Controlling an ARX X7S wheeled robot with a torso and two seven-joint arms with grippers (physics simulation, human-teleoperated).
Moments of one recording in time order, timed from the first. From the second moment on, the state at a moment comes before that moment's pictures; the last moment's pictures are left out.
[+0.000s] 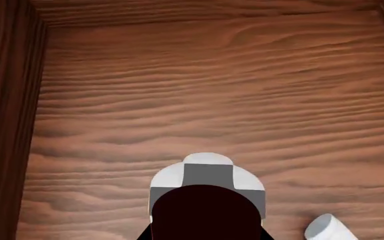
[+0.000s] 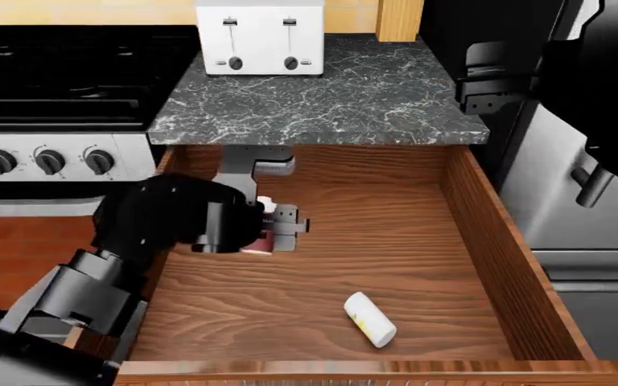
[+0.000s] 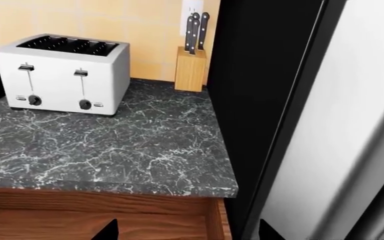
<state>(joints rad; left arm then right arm) -1.19 -0.18 0.59 -0.59 -1.29 -1.15 -0.75 1.44 0.68 -0.43 -0.05 1.58 1.25 1.00</state>
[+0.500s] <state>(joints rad) -1.19 -0.07 0.75 -0.97 -1.13 -1.02 -0.49 1.41 0.69 -0.45 -0.05 1.56 1.23 0.97</state>
